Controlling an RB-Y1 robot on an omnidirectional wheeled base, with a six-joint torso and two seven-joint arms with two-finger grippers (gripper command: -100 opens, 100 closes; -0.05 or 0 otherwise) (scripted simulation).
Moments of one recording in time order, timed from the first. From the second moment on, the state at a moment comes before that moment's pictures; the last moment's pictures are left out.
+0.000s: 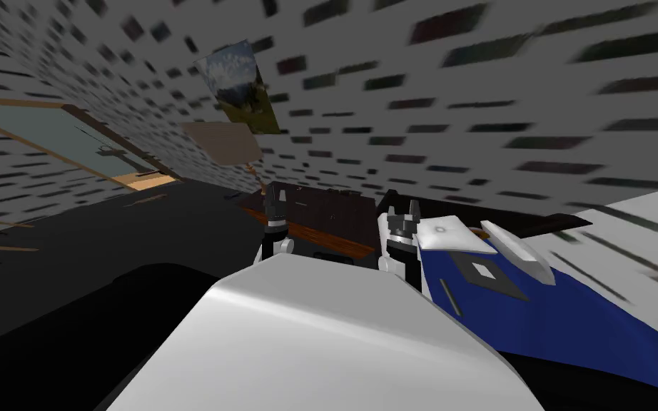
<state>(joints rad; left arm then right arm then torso) 0.51 0.01 0.00 -2.26 0.04 -0.55 -0.09 0.53 -0.04 0.03 -2.23 -0.08 -0.36 -0.13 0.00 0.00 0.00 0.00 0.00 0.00</state>
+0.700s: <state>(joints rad) 0.51 0.01 0.00 -2.26 0.04 -0.55 -0.09 0.53 -0.13 -0.04 -2.13 -0.06 -0.23 0.00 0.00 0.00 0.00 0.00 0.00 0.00</state>
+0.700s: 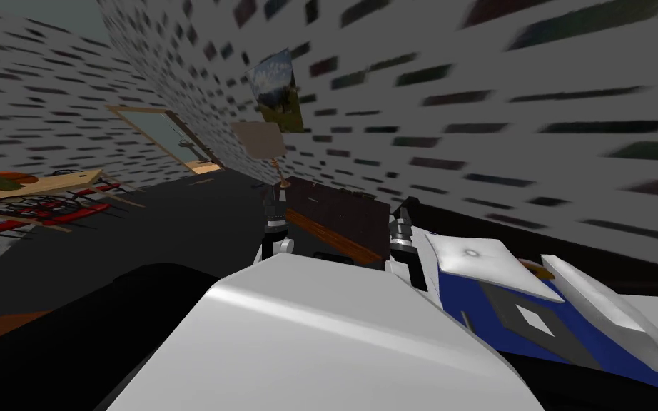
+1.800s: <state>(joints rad) 0.51 0.01 0.00 -2.26 0.04 -0.55 -0.09 0.56 -0.24 -0.14 -1.88 -0.11 0.02 0.20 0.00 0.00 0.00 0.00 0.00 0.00</state>
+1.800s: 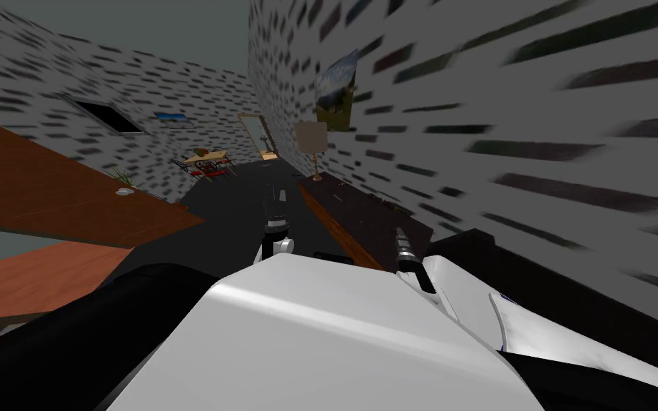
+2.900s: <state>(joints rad) 0.51 0.01 0.00 -2.26 0.04 -0.55 -0.09 0.62 -0.31 -0.22 -1.63 -0.20 0.21 0.35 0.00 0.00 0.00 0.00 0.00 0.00</state>
